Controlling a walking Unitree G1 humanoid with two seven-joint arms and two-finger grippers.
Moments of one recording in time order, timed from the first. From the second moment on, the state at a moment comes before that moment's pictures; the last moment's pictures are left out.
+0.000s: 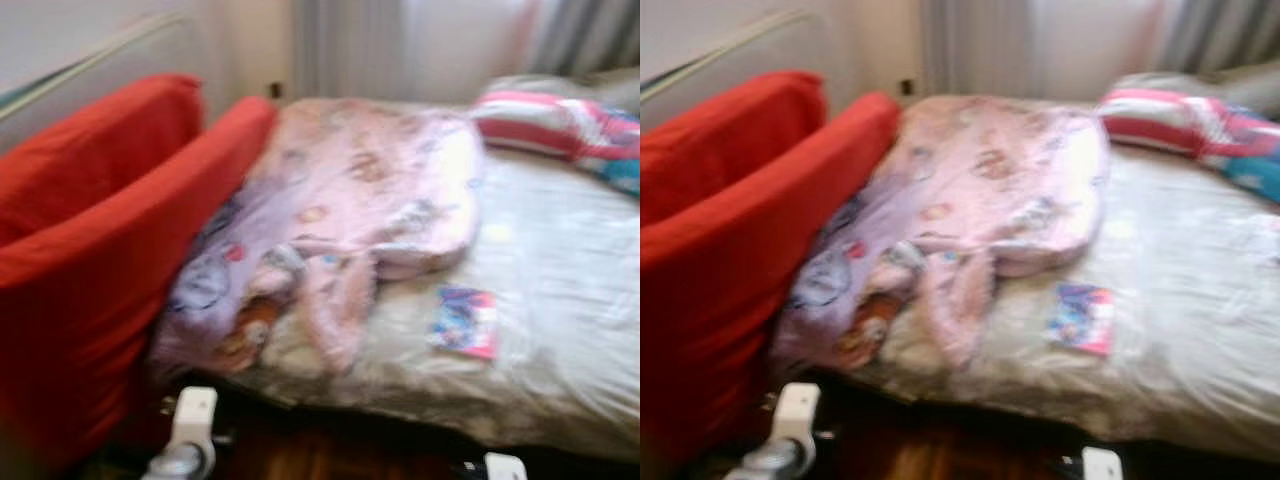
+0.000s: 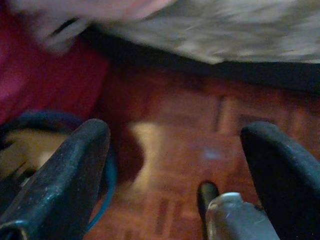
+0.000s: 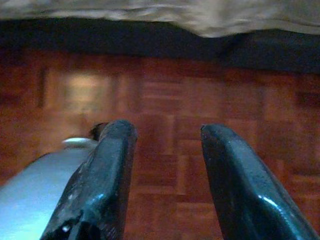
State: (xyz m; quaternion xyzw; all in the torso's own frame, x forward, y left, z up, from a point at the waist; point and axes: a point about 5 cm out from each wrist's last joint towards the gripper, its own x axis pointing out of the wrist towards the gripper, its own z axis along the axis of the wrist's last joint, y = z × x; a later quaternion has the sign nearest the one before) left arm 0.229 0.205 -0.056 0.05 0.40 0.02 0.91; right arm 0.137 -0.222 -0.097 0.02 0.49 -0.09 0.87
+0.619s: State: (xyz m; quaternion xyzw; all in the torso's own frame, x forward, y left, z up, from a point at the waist) left arm 0.224 0.214 -0.057 0.05 0.41 0.02 0.91; right arm 0.142 -0.214 -0.096 0.02 0.48 -0.07 0.88
